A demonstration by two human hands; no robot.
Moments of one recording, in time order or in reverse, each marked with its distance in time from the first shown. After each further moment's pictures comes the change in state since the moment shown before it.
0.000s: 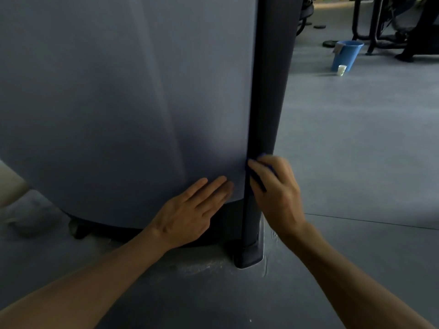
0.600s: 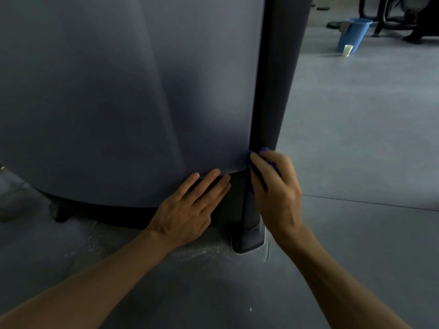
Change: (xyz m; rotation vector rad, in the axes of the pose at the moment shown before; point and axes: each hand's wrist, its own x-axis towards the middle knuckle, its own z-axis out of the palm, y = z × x) left_hand -0.036 0.074 0.047 -0.036 -0.027 -0.133; right_hand -0.081 0.013 0.044 -0.011 0.056 0.086
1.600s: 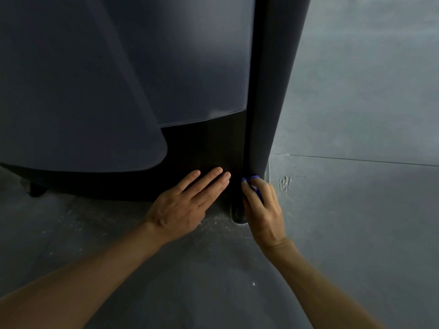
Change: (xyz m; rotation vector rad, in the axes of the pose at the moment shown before) left_hand -0.050 0.071 0.064 0.020 -0.119 0.168; right_hand -0.196 0.064 0.073 -0.107 -0.241 0.081
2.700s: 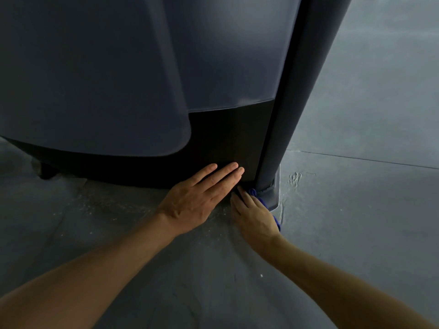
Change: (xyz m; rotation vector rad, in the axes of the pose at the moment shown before) left_hand -0.008 0.007 0.000 -0.107 -0.028 -0.015; right_hand -0.011 -0.031 0.010 -0.608 -0.977 -0.380
